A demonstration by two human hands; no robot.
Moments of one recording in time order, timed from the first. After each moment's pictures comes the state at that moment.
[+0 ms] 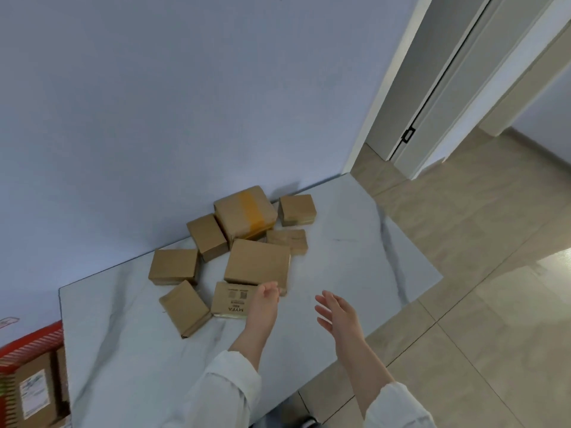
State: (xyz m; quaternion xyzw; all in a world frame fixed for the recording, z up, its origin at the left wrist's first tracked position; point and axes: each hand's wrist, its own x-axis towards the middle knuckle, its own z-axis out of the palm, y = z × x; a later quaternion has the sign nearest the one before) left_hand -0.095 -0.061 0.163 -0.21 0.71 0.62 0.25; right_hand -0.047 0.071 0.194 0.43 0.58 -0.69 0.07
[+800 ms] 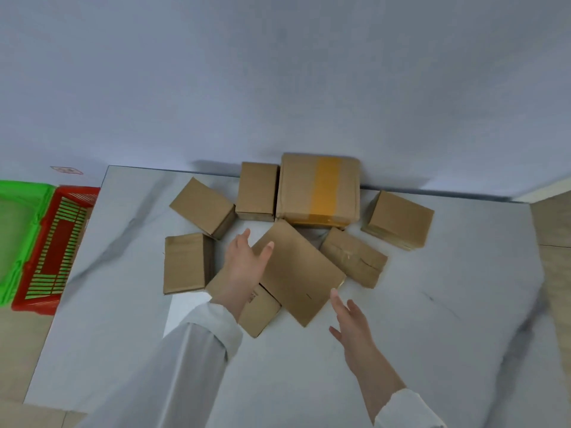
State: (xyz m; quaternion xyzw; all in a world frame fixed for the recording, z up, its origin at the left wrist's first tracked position) left_hand -0.259 -0.082 0.015 -0.45 0.78 0.42 0.13; right_hand -0.248 0.120 0.000 0.33 0.66 -0.56 0.38
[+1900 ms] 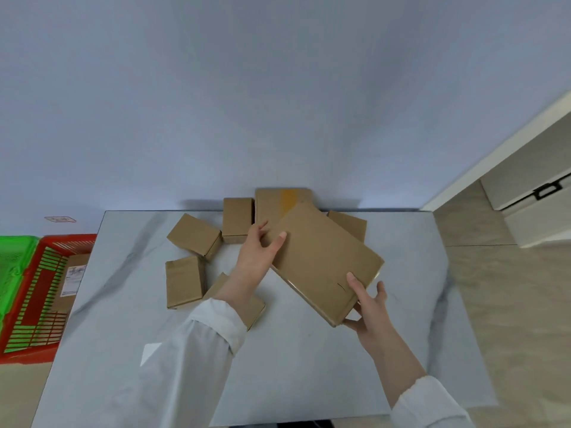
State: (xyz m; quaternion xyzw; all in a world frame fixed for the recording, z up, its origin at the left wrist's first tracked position) left_hand -0.238 -0.035 0.187 -0.29 0.73 0.62 0.07; right_hand -0.222 0.177 0.169 0.34 0.58 -0.70 0.26
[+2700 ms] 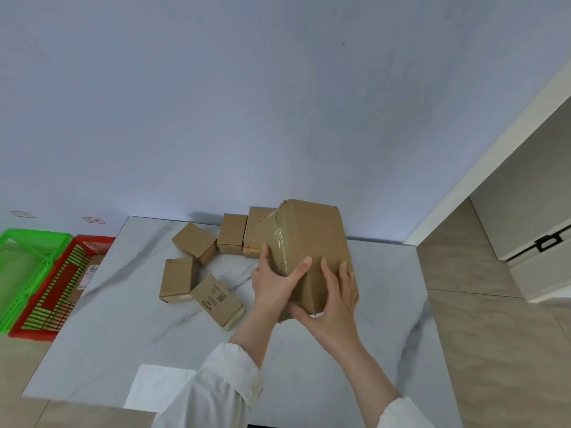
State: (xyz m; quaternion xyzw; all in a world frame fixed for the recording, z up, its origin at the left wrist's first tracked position) left_hand -0.171 0.118 0.261 -0.38 0.65 0.66 -0.01; right_hand -0.180 0.238 0.235 -0.12 0.89 -0.41 0.15
